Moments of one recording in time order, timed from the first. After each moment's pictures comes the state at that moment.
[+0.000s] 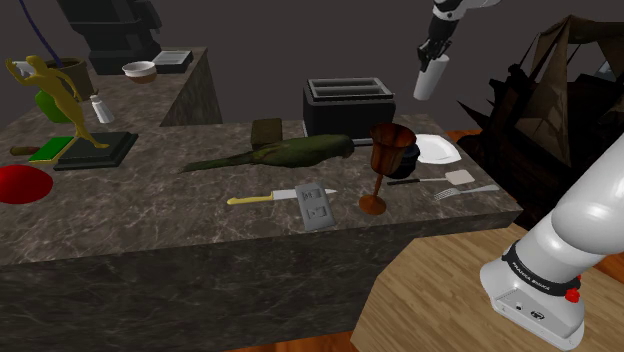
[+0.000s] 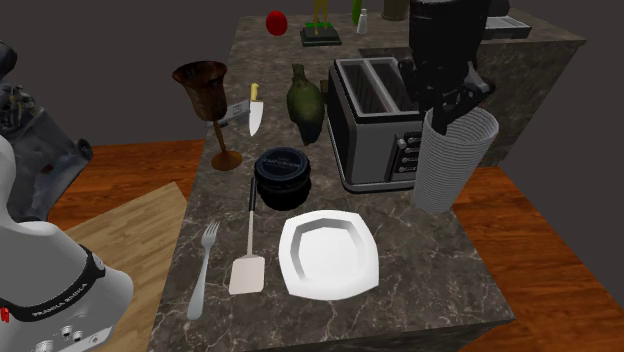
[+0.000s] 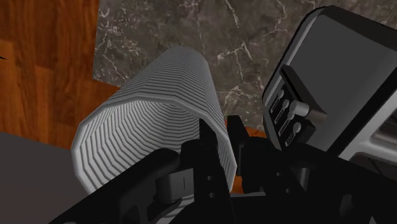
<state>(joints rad) -0.19 0.06 -0.31 -1.82 -0.05 2.08 -0.23</state>
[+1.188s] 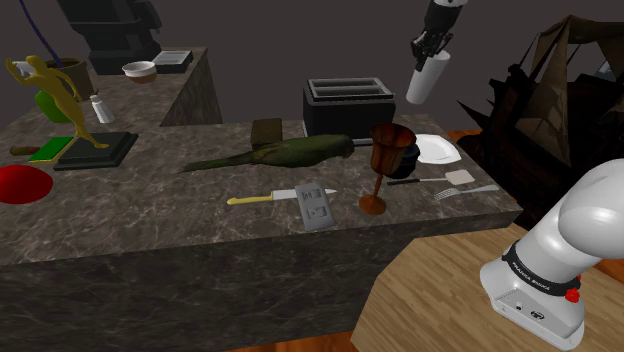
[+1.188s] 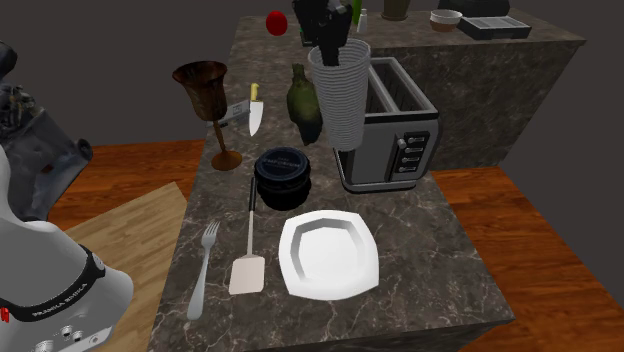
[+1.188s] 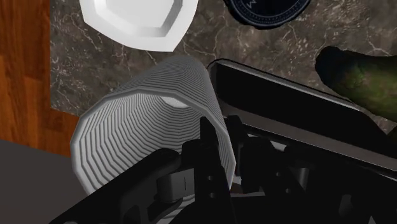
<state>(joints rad) -0.08 -0.31 -0.14 -2.08 -0.17 1.96 0.07</state>
